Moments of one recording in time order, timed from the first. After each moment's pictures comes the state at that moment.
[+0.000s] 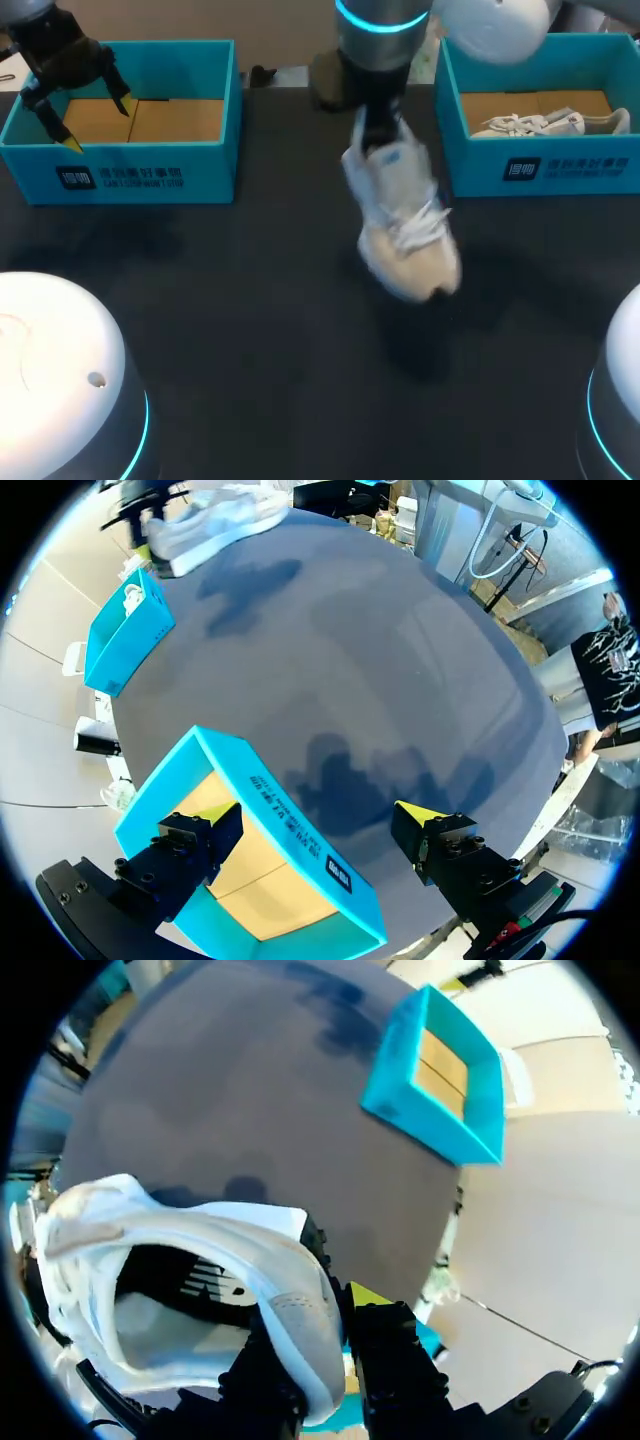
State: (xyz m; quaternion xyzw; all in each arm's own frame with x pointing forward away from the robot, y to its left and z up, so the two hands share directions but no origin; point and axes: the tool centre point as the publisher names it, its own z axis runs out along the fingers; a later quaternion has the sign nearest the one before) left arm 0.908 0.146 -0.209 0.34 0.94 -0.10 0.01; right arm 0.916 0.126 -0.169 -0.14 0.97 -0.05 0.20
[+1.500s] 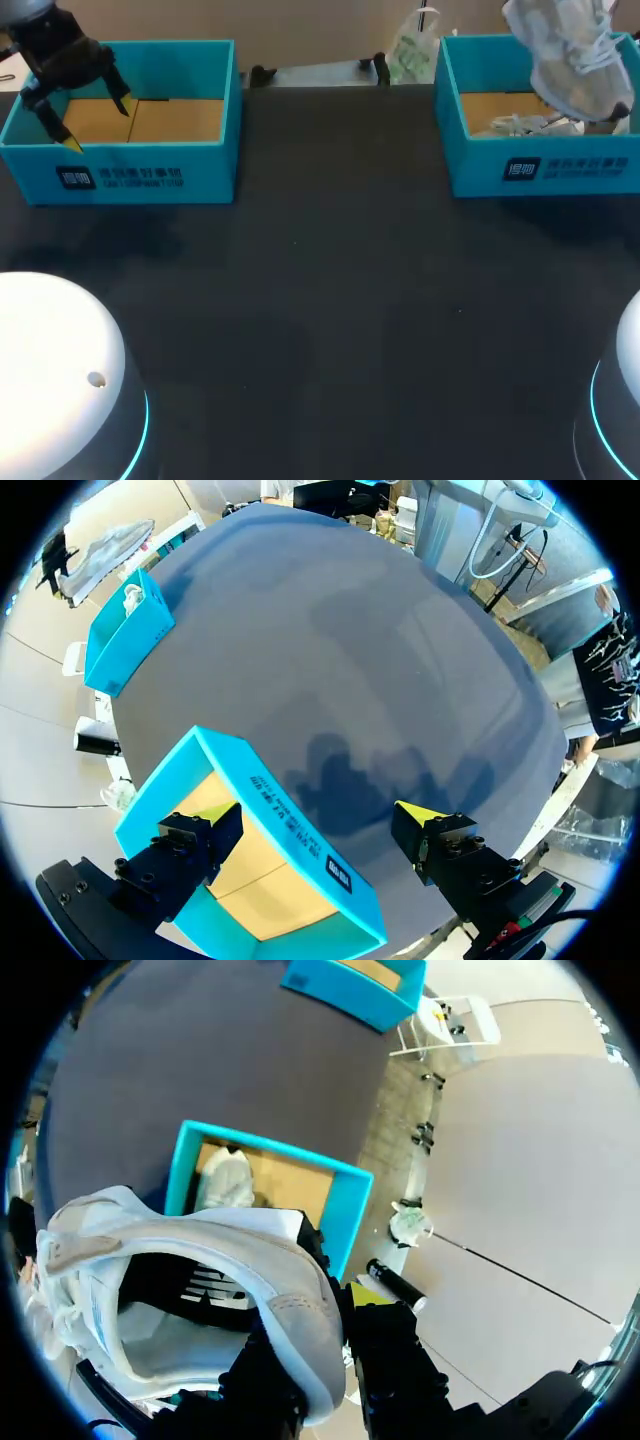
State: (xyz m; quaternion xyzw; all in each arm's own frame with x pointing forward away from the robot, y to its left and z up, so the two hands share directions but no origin) left arm 0.908 0.145 -0.209 0.34 0.94 -0.10 0.01; right arm 1.139 -0.128 -0.088 -0.12 0.96 -0.09 0.24
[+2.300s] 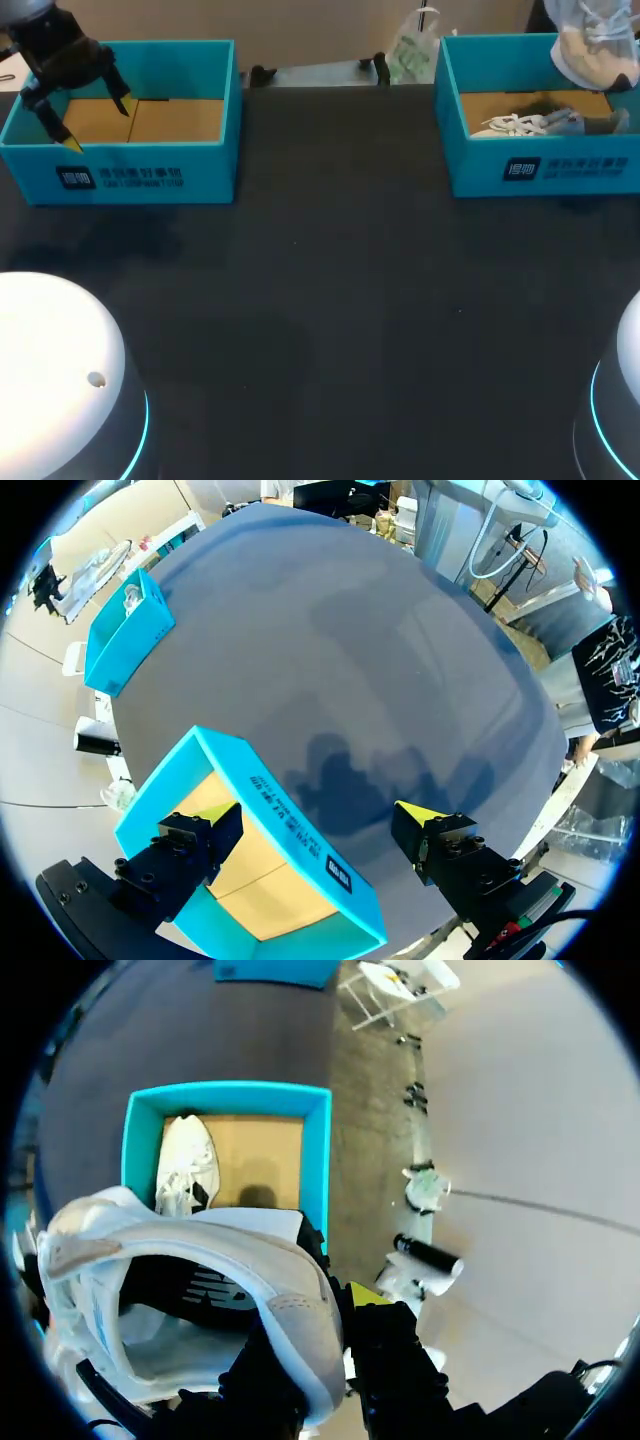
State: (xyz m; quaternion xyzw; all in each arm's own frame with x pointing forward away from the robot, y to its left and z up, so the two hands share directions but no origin) left arm 0.908 0.145 -0.209 0.34 0.94 -0.10 0.01; right arm 1.212 -0.232 -0.116 0.02 0.98 -0.08 0.19
